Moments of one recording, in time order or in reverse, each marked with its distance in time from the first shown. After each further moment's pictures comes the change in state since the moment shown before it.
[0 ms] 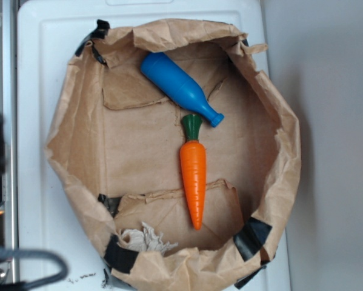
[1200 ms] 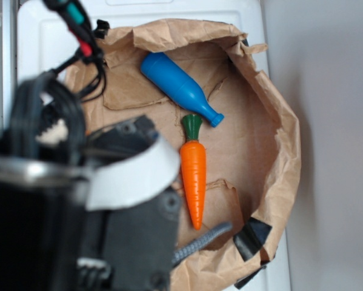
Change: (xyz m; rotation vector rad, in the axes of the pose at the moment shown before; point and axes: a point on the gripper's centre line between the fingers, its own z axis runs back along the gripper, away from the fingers) arm 0.048 -0.016 -0.028 0.179 0.038 0.480
